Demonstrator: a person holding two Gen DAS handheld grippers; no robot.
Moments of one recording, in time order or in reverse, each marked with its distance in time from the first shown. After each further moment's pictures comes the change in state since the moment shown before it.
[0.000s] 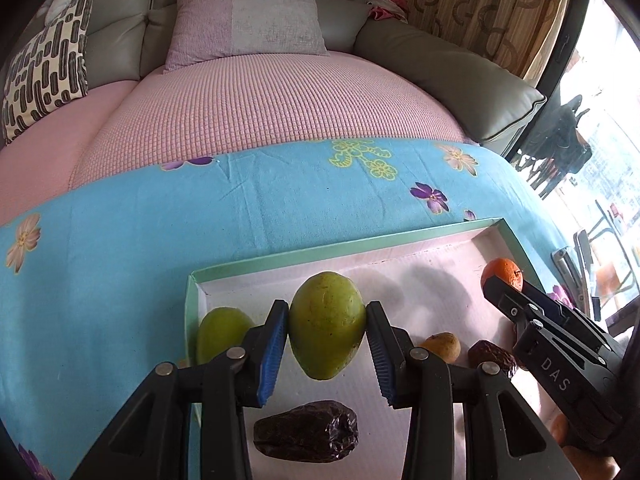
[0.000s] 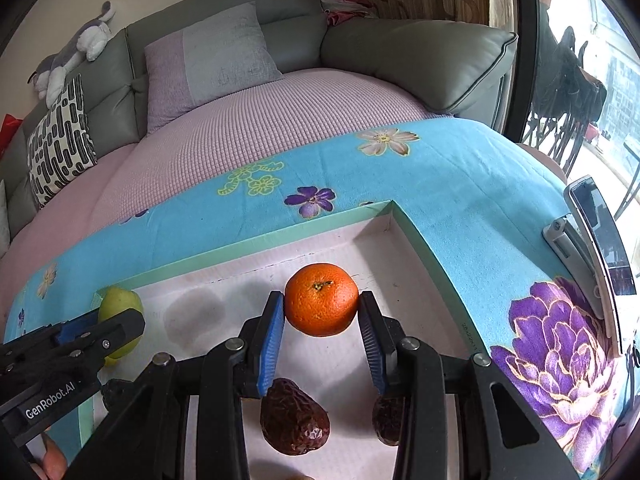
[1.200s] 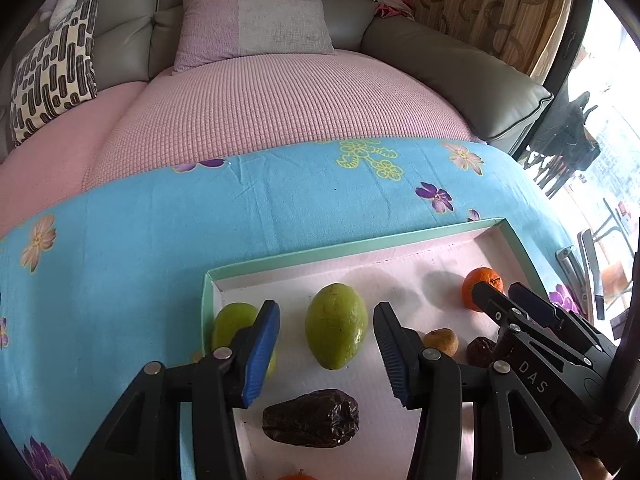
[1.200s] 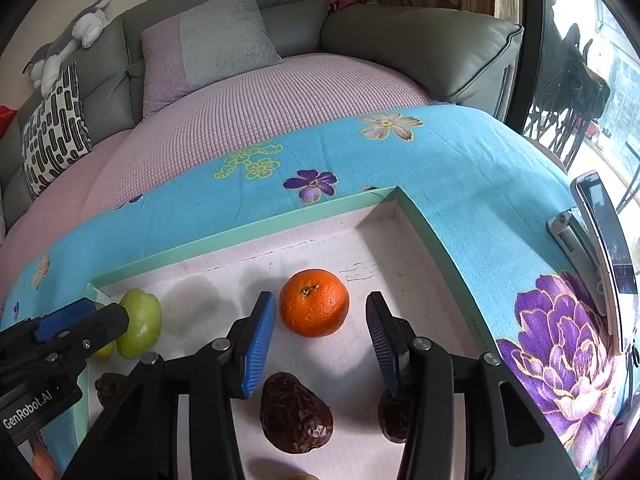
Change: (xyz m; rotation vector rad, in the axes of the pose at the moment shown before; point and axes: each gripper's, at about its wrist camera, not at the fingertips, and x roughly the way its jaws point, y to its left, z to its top) left arm -0.017 0.000 0.005 -0.001 0.006 0.049; right arm 0.006 0.004 0.002 -0.012 0.046 -0.018
